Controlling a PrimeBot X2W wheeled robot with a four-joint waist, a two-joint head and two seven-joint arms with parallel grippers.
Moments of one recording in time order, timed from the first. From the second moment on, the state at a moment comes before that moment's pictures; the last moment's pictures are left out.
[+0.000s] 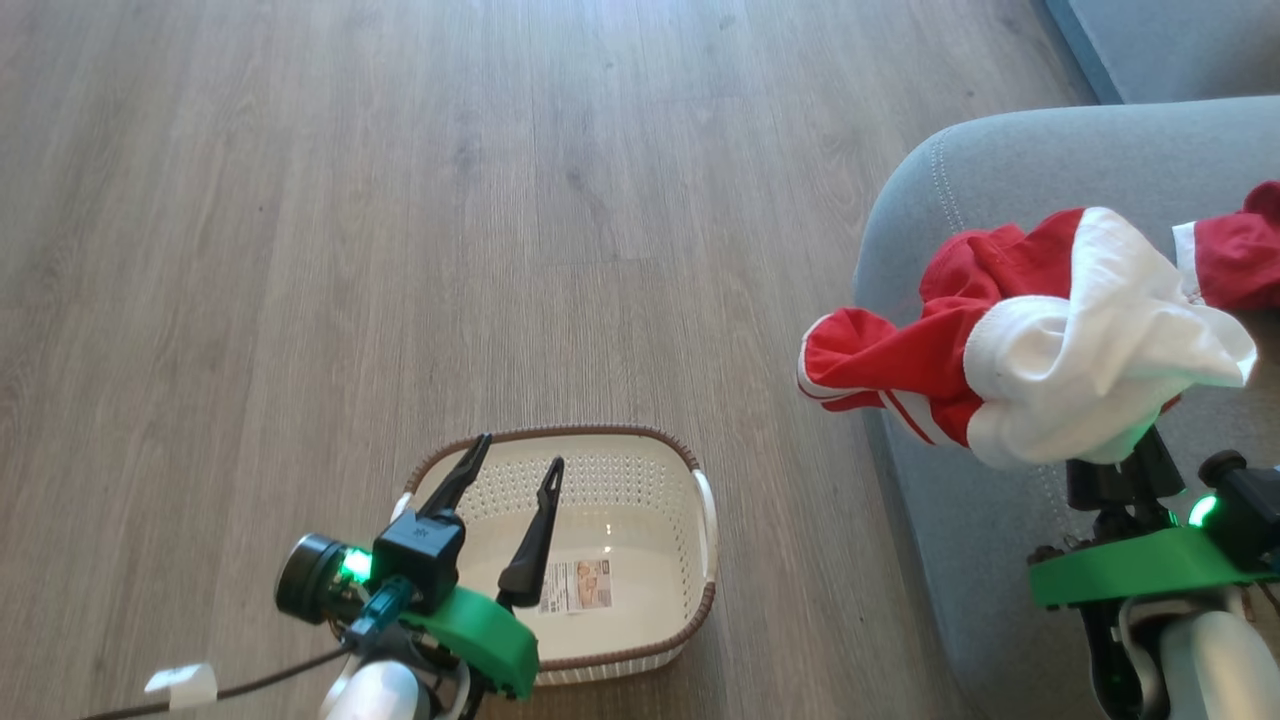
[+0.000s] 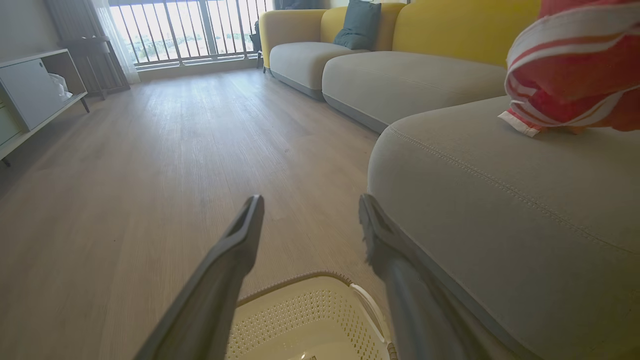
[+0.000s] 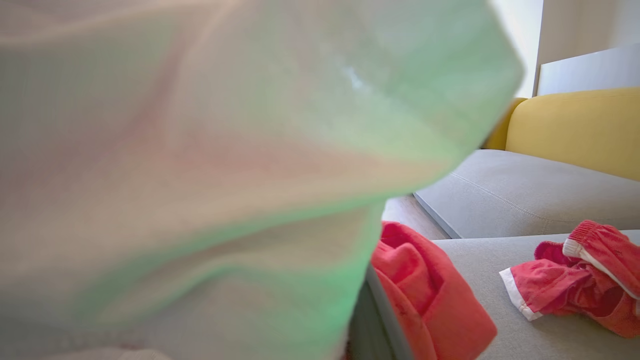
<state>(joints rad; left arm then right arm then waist) -0.09 0.06 -0.31 0.24 -0.10 -0.03 -0.26 -0.02 -0.11 -0.04 0.00 0.24 0.12 -0.26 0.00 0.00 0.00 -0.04</state>
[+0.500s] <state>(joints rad) -0.04 0.06 -0.38 0.18 -0.11 -0.08 -0.26 -0.01 -0.11 -0.08 0.00 0.21 0.12 -0.26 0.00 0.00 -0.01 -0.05</state>
